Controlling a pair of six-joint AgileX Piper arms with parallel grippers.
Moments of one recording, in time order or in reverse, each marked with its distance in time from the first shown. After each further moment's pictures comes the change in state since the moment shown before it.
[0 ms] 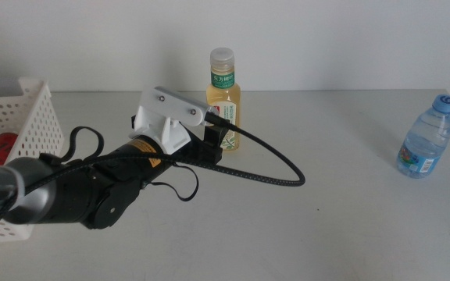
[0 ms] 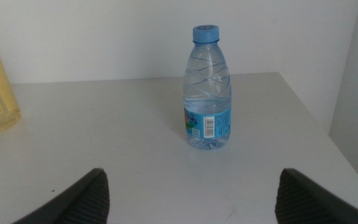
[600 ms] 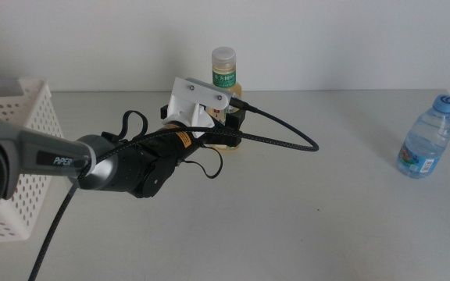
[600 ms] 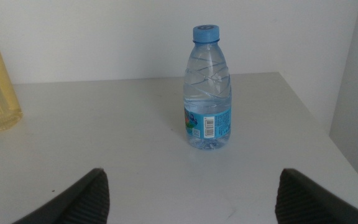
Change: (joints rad) left arm 0.000 0.269 -0.299 -0.005 0.037 -0.027; right arm 0.000 0.000 0.000 -0.001 0.000 0.000
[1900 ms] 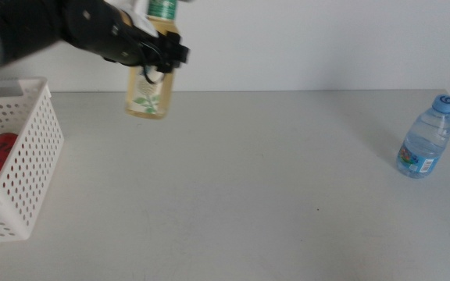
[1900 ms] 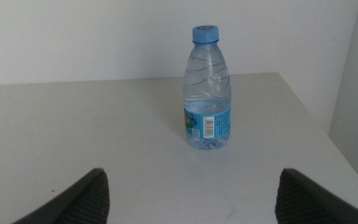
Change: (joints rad) left arm 0.119 -0.313 -0.424 -0.111 1.191 0.118; right arm 0.000 0.000 0.000 0.000 0.000 0.000
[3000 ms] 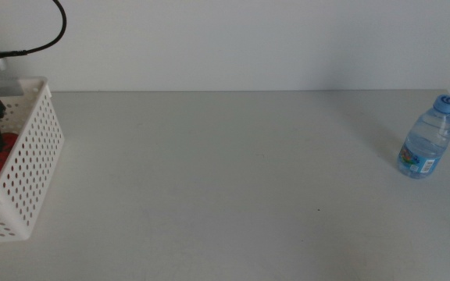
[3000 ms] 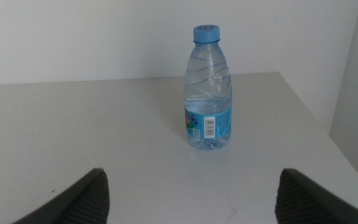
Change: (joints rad) left arm 0.662 0.182 -0.151 -0.082 0.725 0.210; right arm 0.000 0.000 0.000 0.000 0.000 0.000
